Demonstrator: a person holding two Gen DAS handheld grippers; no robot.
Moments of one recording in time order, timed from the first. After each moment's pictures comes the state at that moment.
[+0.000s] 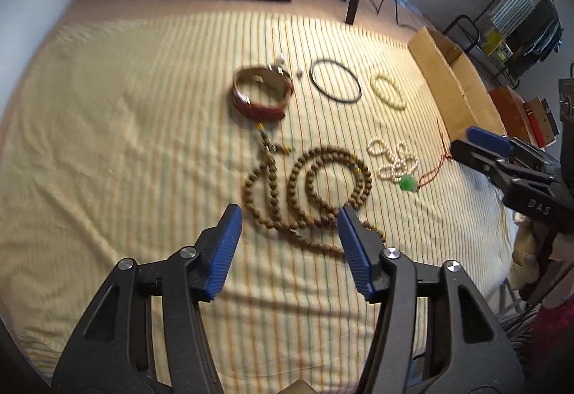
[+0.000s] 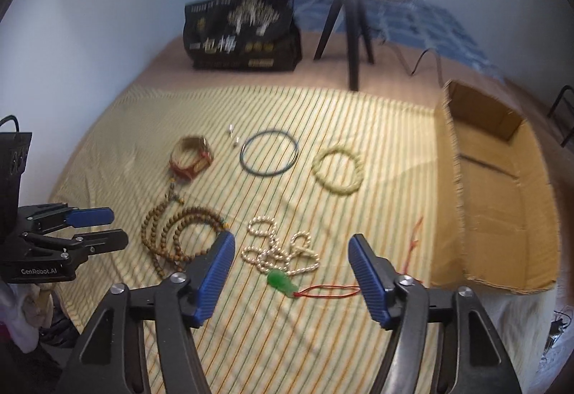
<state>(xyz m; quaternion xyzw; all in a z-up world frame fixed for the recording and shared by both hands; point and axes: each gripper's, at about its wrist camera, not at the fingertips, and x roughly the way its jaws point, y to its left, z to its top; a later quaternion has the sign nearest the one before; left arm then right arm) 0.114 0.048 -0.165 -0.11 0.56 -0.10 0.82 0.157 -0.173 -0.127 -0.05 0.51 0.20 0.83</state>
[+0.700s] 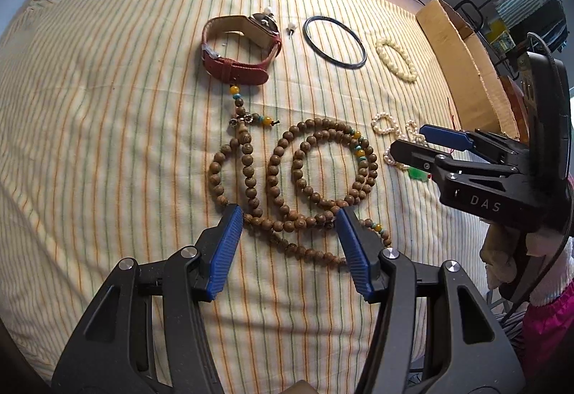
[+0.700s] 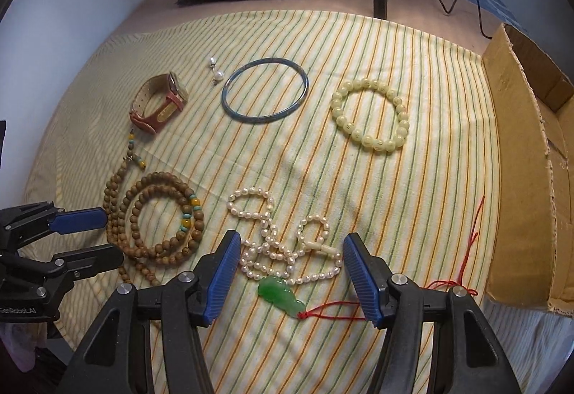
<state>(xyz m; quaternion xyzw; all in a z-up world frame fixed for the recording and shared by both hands) 0.130 0.026 -0.202 -0.12 0.60 -0.11 0.78 0.190 -0.153 -0.202 -0.08 0.59 0.20 0.77</state>
